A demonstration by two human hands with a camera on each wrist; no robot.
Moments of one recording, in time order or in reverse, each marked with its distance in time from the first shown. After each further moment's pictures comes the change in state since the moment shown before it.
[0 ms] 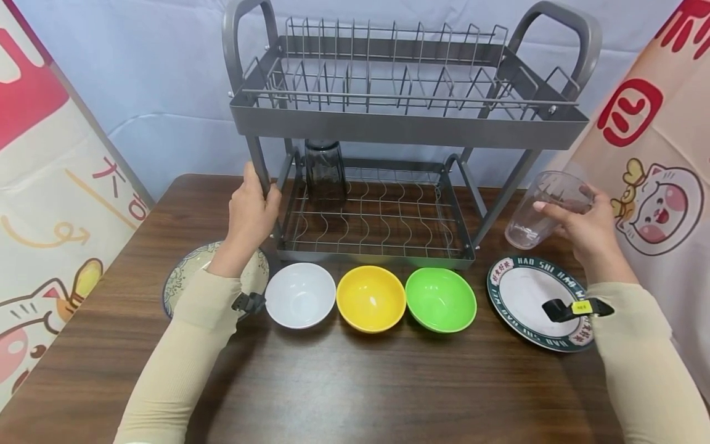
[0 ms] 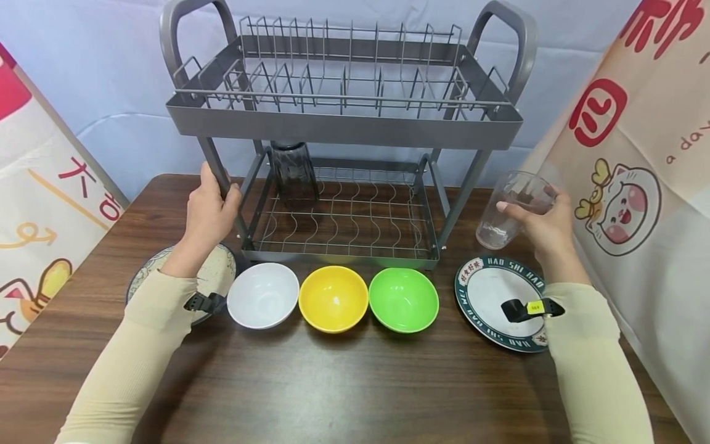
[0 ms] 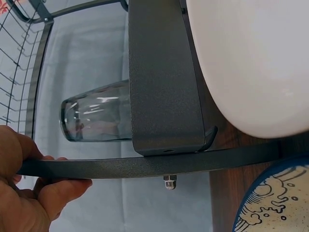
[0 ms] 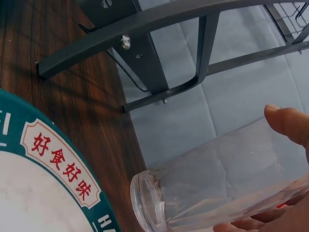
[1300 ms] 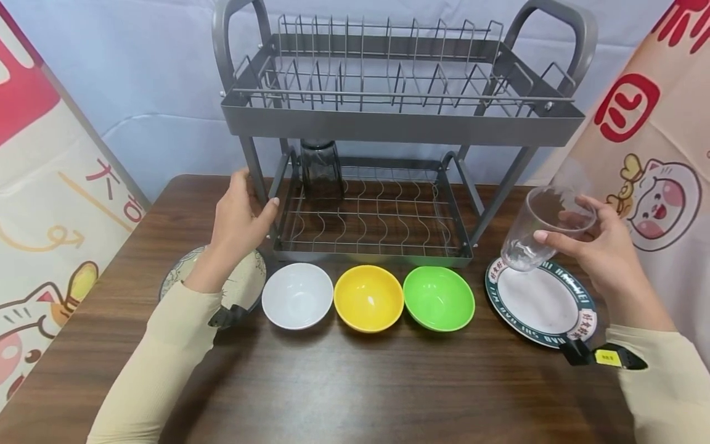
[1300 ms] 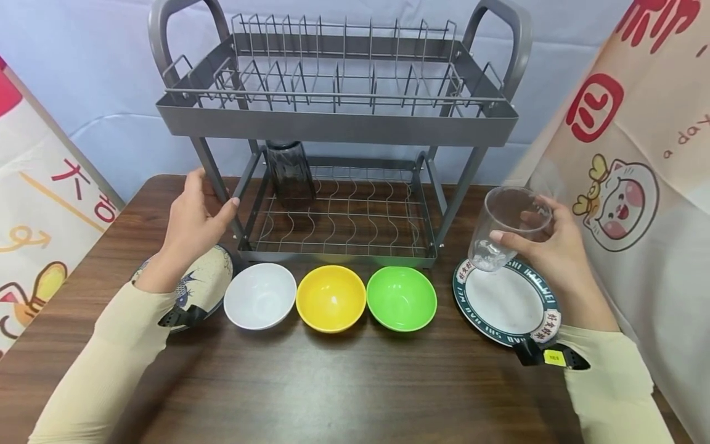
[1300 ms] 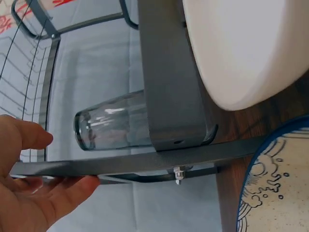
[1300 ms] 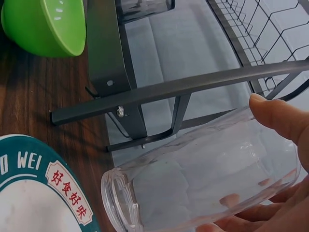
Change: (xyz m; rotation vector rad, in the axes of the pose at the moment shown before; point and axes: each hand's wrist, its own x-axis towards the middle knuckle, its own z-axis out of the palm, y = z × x) left_hand -0.014 0.001 -0.018 -0.041 -0.097 0.072; right_hand -0.062 -0.007 -0.009 -0.257 -0.078 -0.169
